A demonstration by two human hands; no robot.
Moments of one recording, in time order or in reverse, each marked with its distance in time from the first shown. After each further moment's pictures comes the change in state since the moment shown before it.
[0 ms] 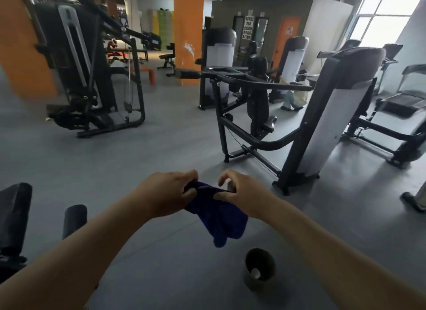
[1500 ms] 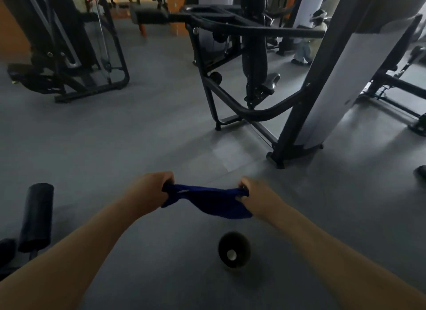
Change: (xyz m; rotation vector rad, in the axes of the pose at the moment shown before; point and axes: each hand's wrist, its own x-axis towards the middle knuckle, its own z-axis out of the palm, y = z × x) left_hand 0.278 0.087 0.169 -0.284 -0.134 -0.323; right_hand 0.092 0.382 -0.071 -0.059 -0.113 0.192
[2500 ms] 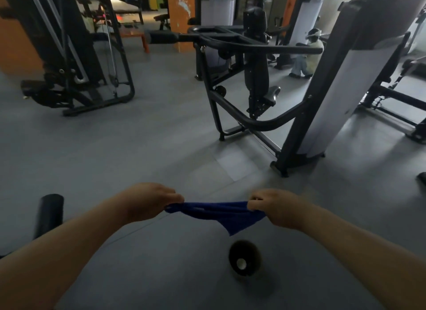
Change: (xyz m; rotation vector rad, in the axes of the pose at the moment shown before) left_hand -0.034 -0.072 -0.043 0.502 -0.112 0.620; right_hand -0.029 -0.015 -0.011 -0.647 -0.126 -0.567
